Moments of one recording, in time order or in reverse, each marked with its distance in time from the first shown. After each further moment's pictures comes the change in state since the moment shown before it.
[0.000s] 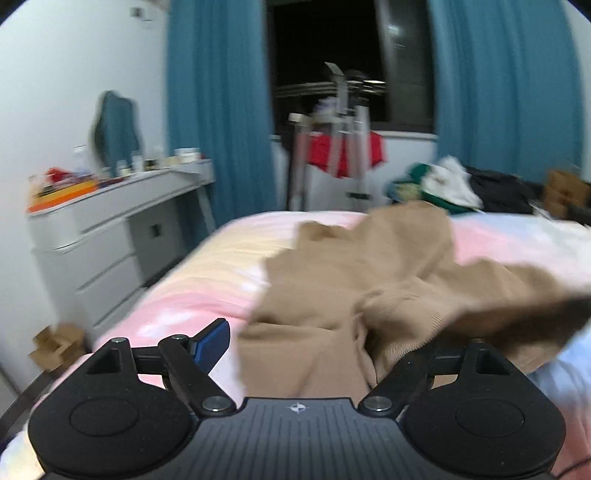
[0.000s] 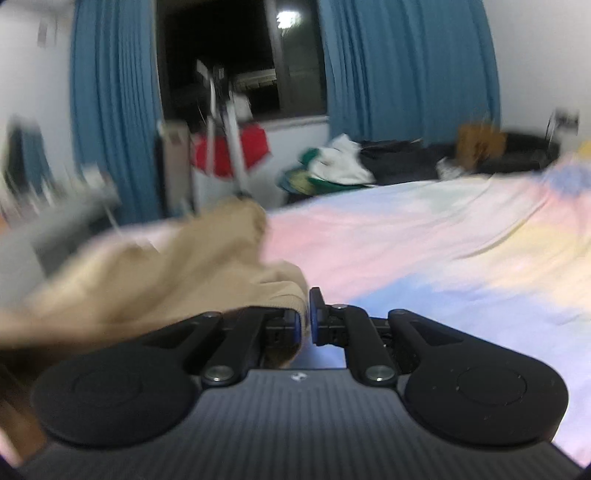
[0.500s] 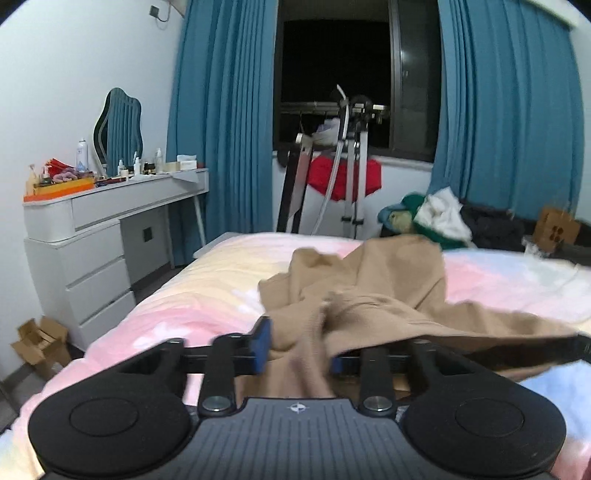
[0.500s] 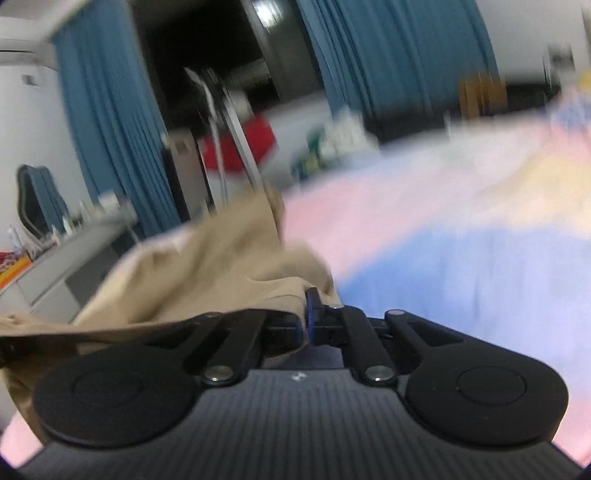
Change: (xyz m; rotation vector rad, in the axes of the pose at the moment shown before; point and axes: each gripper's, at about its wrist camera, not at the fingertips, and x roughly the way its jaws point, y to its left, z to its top) left arm -0.022 0.019 0.018 -0.095 -0.067 -0.089; right arm -0.030 -0.012 -0.004 0.215 -0.141 0.166
